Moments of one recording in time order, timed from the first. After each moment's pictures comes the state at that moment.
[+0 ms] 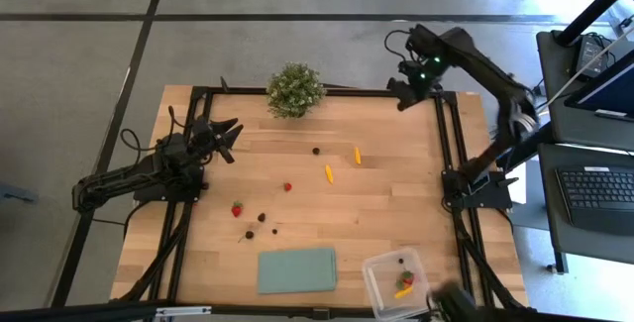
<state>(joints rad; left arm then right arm) 0.36 0.00 0.02 0.04 -0.35 -0.23 -0.95 1.62 1.59 -1.51 -0.47 0.11</state>
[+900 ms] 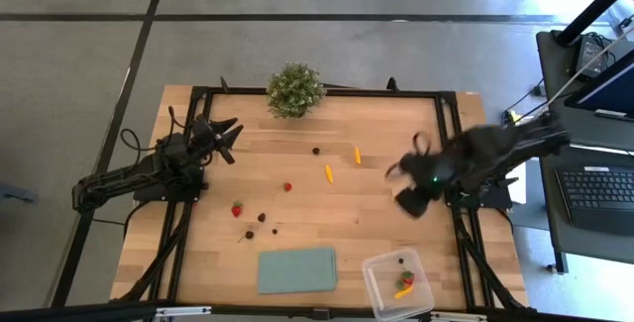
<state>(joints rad) 0.36 0.00 0.02 0.04 -0.36 -0.15 0.35 1.28 1.47 -1.29 -0.18 1.24</state>
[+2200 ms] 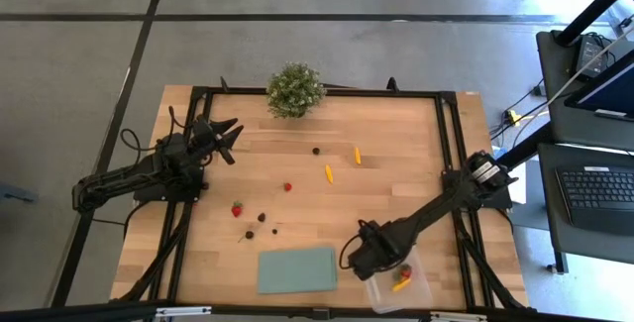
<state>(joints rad) 0.36 0.00 0.02 0.04 -0.35 -0.15 0.59 1.95 1.36 -0.95 -0.18 1.62</state>
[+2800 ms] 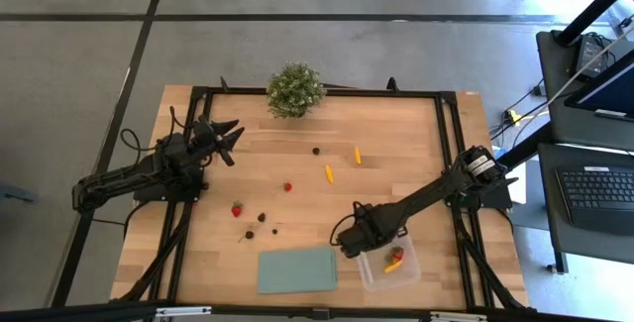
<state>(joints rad) 0.36 0.00 0.02 0.03 -0.31 -0.15 0.47 1.95 1.37 -0.96 -0.13 1.69</state>
